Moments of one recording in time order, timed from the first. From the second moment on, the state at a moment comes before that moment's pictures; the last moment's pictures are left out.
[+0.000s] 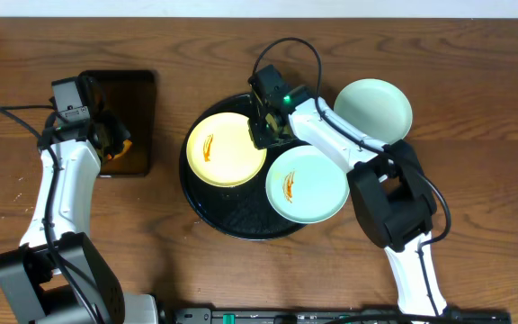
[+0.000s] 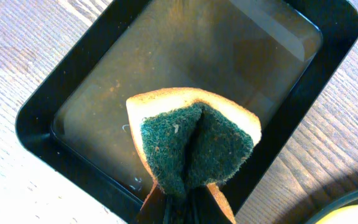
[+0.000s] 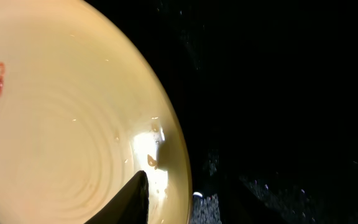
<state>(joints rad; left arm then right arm) 0.26 1.60 1.13 -0.59 -0.09 -0.40 0.60 2.28 1.76 -0.74 -0.14 0.32</state>
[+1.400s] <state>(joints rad) -0.14 1.80 1.10 -0.56 0.19 -0.41 0.60 2.31 1.78 -0.74 -0.22 0.30</state>
